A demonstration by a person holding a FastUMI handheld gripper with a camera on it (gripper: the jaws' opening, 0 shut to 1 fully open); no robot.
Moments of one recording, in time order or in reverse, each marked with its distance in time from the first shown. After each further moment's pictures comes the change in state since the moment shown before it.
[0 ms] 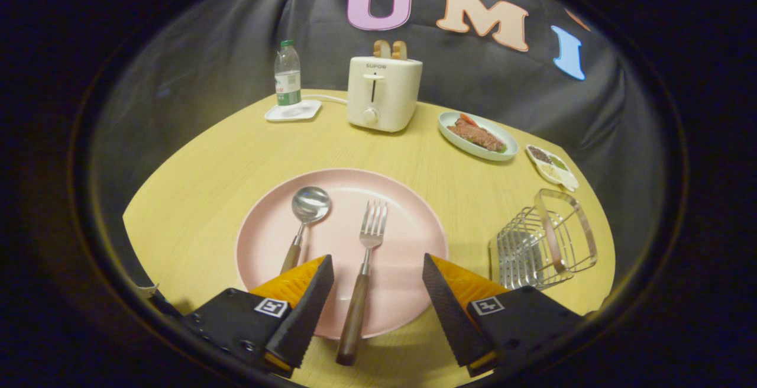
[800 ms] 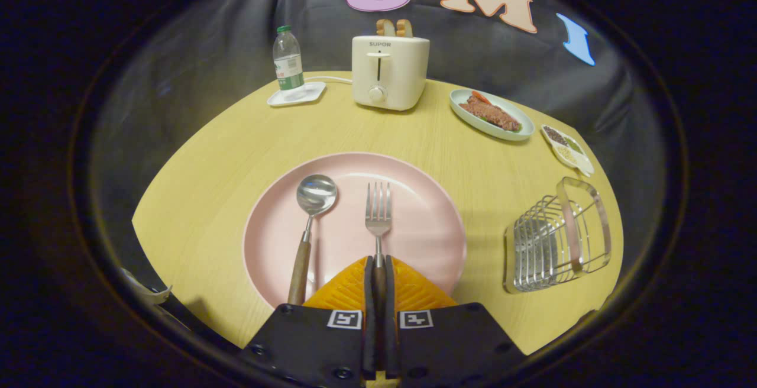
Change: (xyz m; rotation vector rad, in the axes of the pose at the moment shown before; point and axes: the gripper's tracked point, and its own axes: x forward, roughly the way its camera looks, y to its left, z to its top) arm -0.006 0.006 0.011 0.040 0.093 0.069
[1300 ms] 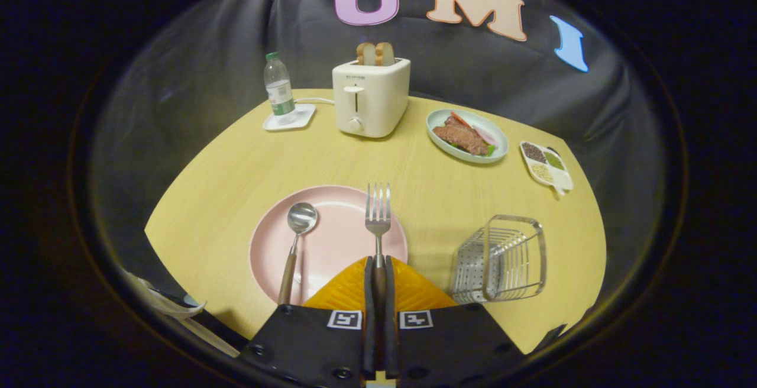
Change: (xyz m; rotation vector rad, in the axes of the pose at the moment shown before) arm -0.052 -0.060 0.039 -0.020 -0.013 -0.012
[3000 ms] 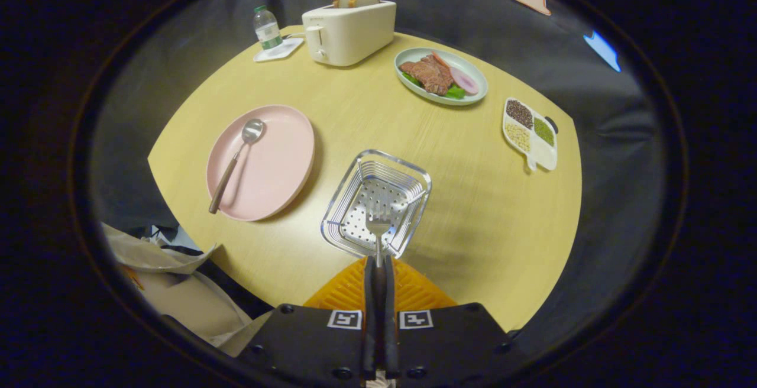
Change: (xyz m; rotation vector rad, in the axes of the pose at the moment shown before) arm -0.021 -0.135 -0.043 -0.181 0.401 0.078
